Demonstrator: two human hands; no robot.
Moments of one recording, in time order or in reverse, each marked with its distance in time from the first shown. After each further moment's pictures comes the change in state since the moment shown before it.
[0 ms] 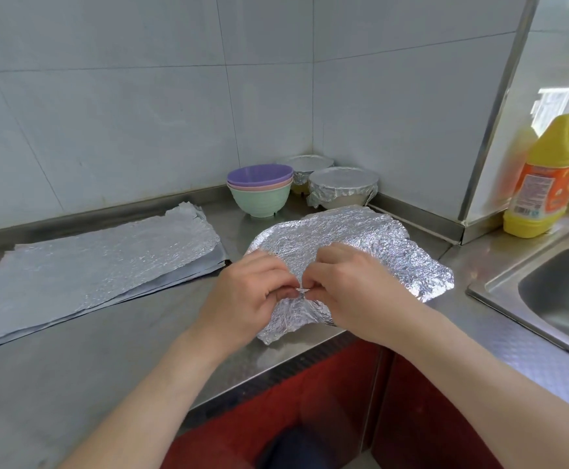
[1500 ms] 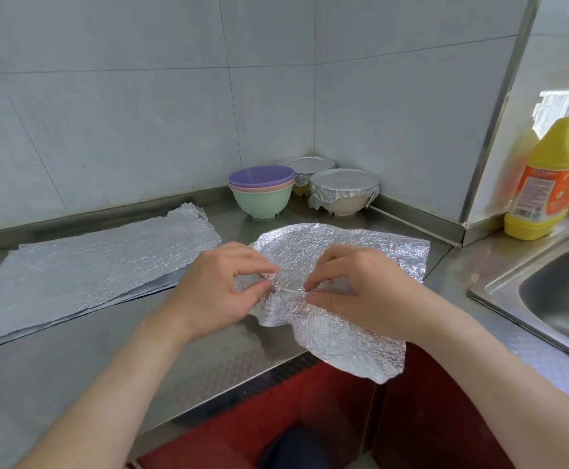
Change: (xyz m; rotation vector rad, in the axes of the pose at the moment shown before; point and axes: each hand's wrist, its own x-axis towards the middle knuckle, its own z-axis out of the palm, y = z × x) left_hand 0.002 -0.012 -0.034 -0.032 -0.093 -0.201; right_hand -0.002 -0.001 -0.028 0.272 -0.182 0.202
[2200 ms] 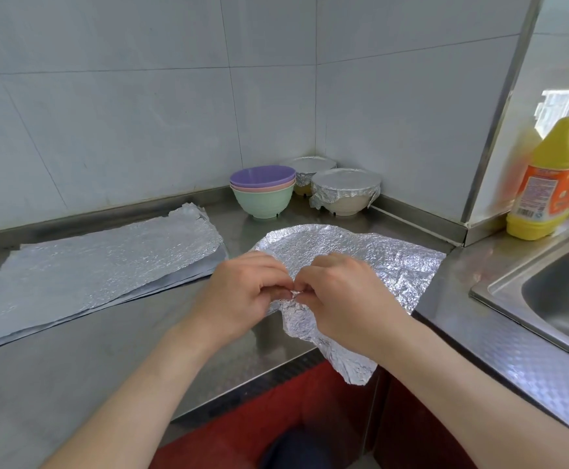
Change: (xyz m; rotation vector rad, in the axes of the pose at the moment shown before) left_hand 0.003 0.010 0.020 -0.005 -0.026 0.118; right_hand 0.009 -0.015 0.033 -0.279 0.157 -0.110
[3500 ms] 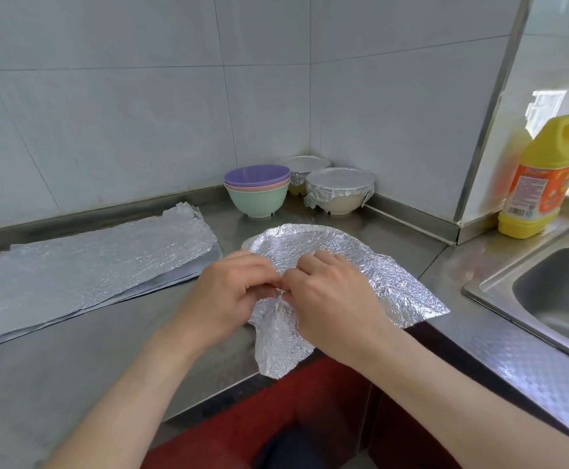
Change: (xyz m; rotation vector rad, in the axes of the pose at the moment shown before) left_hand -0.006 -0.005 -0.005 -0.005 -0.022 -0.008; right_hand -0.001 -0.014 0.005 -0.124 0.006 0.071
